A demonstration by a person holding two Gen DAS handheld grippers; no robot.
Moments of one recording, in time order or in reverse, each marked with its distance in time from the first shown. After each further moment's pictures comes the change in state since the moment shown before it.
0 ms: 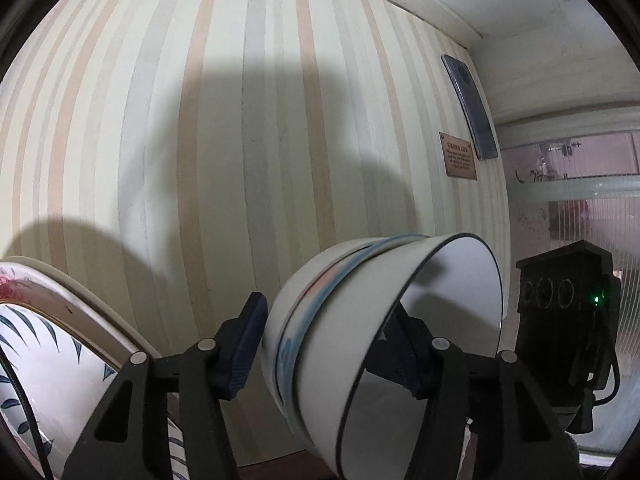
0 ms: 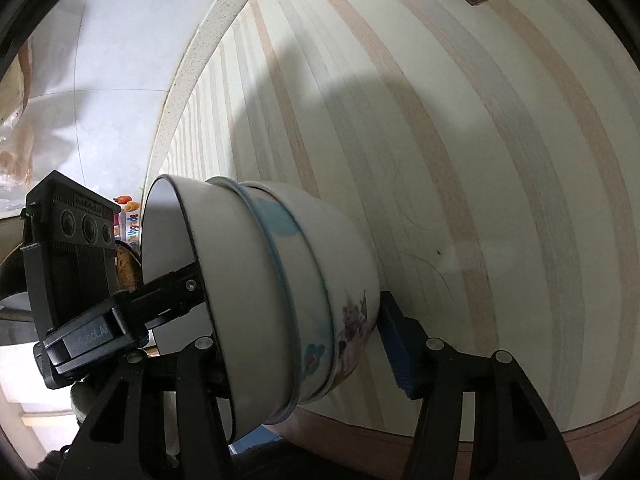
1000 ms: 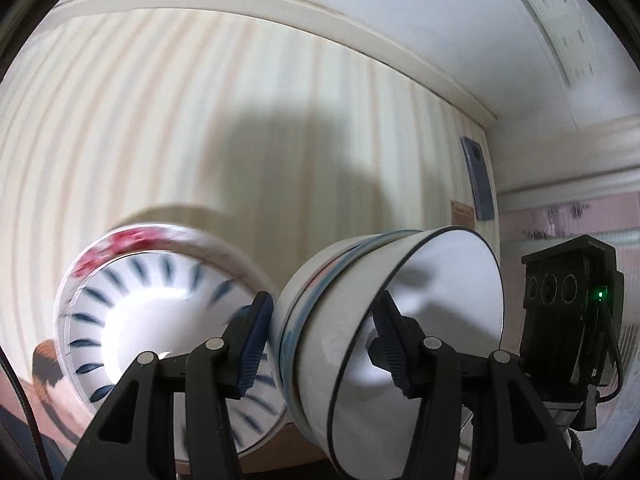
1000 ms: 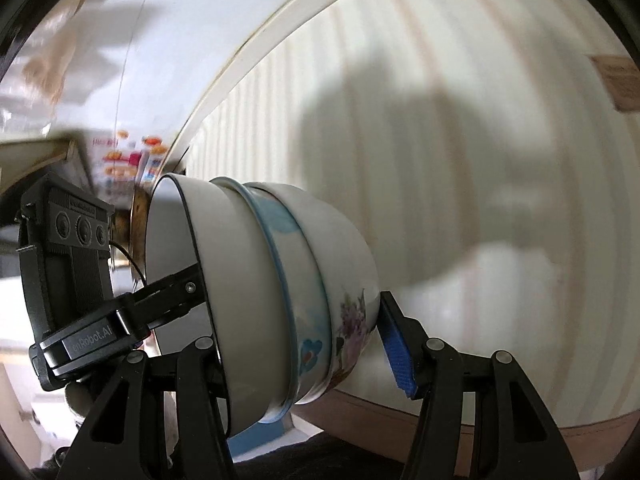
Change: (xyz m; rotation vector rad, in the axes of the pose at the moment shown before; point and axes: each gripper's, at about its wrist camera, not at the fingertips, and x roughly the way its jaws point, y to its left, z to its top) left arm -0.102 0.056 -0.031 -0.156 -0.177 0.035; right arm 0.015 0.115 -0.006 -0.236 0.090 -0.008
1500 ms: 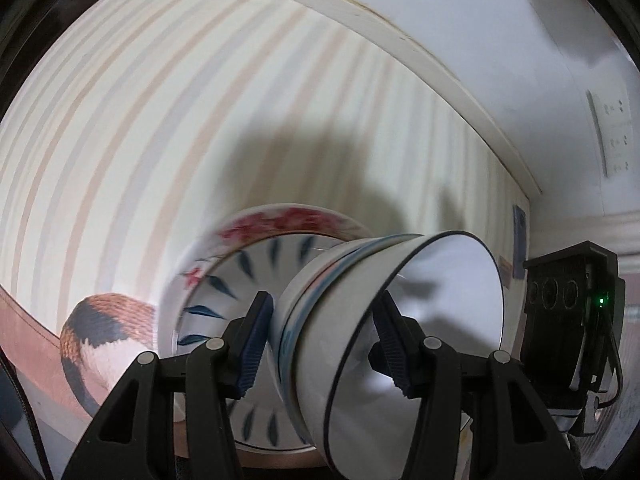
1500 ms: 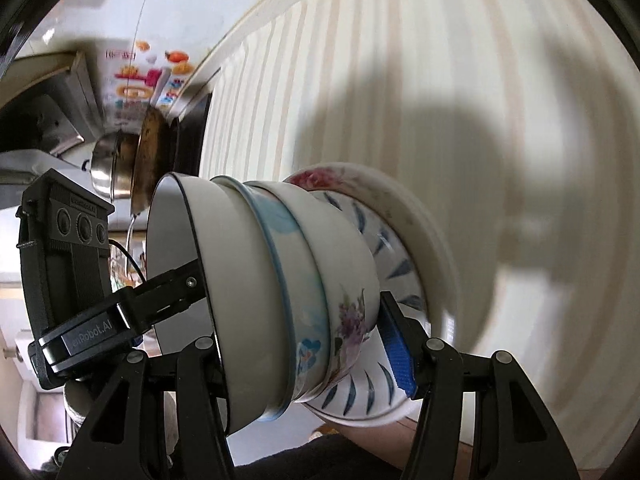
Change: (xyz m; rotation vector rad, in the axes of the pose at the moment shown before) left arm -0.031 0.097 -0.027 -0.245 -0.104 0.047; right arm 0.093 0.067 -0.007 -0.183 0.197 0.006
